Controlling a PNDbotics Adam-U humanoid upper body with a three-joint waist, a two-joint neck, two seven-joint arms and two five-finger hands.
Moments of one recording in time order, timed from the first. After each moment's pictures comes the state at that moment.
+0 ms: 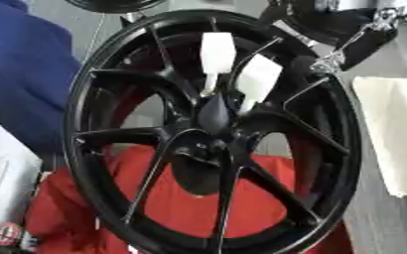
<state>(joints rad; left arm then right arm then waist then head) -0.28 0.38 0.00 -1.98 0.24 0.07 0.29 -0.93 -0.98 0.43 -1.54 0.14 -0.57 0.62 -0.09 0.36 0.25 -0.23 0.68</state>
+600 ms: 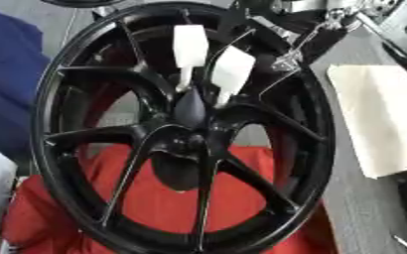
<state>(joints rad) -0.28 0.38 0.00 -1.98 0.24 0.08 0.29 -0.96 -0.95 0.47 -1.52 0.14 -0.59 0.60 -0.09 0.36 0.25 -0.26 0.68</state>
